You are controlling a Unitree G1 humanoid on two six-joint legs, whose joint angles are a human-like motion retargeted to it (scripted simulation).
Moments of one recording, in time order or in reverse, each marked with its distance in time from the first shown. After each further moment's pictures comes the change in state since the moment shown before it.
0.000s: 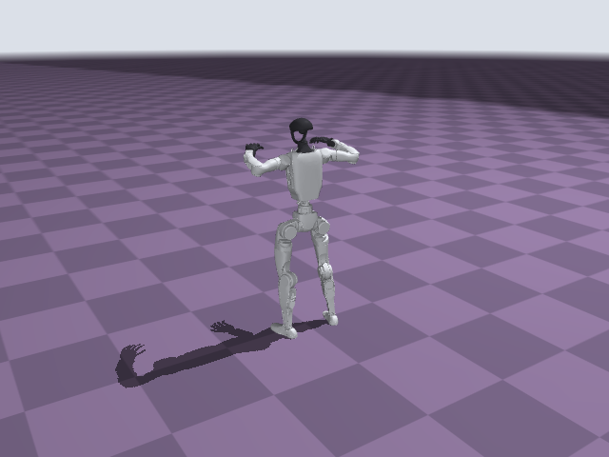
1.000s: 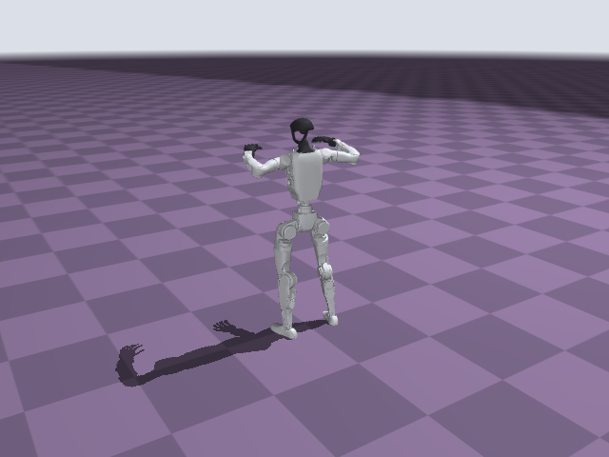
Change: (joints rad) left arm -0.062 -0.049 -0.070 0.030 0.009 0.004 -0.021; right arm -0.004 -0.002 -0.012 0.028 -0.044 0.001 -0.004; waist -0.005 0.005 -0.010; left_leg 0.006 -0.004 0.007 0.002 -0.006 0.000; right_leg 0.002 -0.005 0.008 0.003 -0.009 0.000
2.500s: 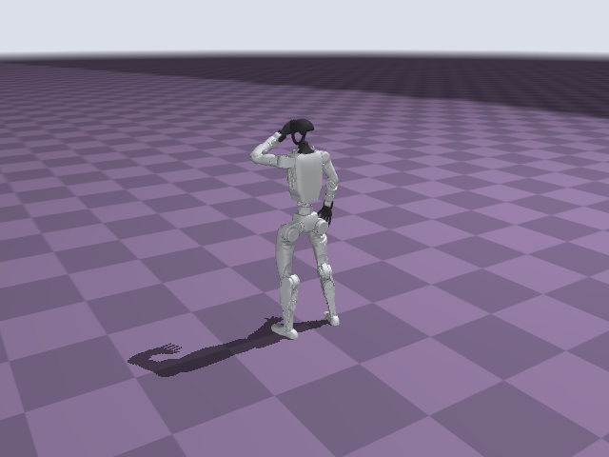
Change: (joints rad) left arm -2.109 -0.745 -1.527 0.087 0.240 0.255 0.179; right arm -0.748 0.789 1.445 1.424 -0.093 0.289 0.065; waist -0.014 0.004 0.023; left_leg -0.024 -0.033 -0.182 -0.041 0.037 -0.007; right_leg 0.086 -0.030 -0.188 -0.009 -0.020 -0.044
